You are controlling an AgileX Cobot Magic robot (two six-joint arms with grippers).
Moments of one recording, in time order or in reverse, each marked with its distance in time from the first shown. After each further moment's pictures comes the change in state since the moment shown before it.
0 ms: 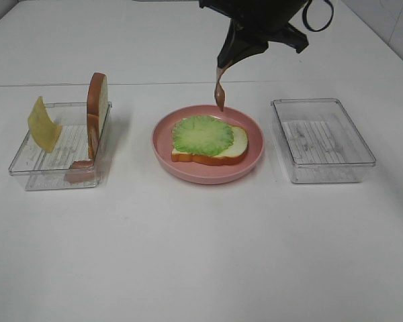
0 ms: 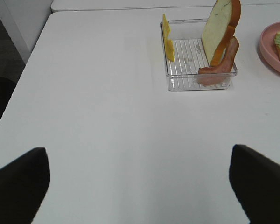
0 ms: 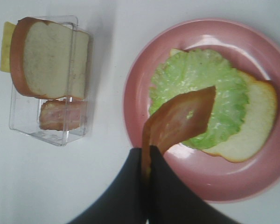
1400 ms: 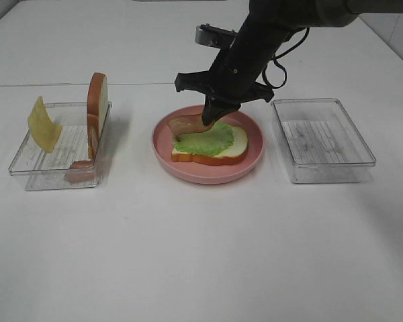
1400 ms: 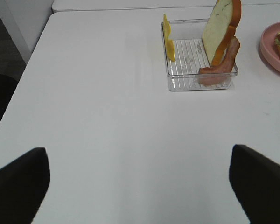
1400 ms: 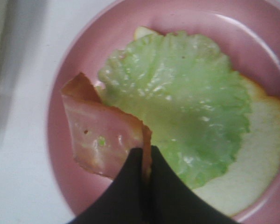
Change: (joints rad) left arm 0.000 0.000 0.000 0.002 0.000 0.000; right arm 0.075 0.216 -0.001 -0.170 -0.136 -0.027
